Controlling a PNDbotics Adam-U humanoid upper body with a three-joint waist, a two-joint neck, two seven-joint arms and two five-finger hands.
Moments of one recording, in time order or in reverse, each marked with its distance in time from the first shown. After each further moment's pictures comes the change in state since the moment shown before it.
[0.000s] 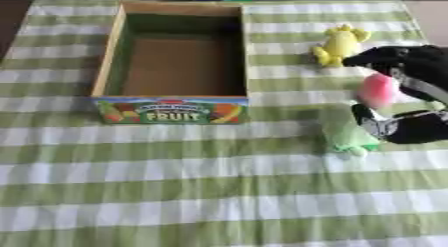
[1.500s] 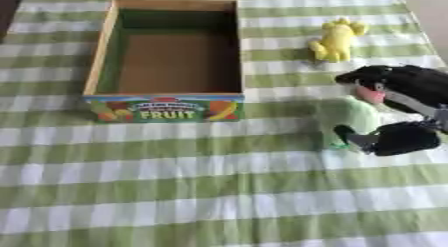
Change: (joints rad) left arm -0.015 0.000 -0.007 0.000 0.025 -0.005 -0.007; right arm -0.009 -0.003 0.068 0.023 -0.036 0.123 0.090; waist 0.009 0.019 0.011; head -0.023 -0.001
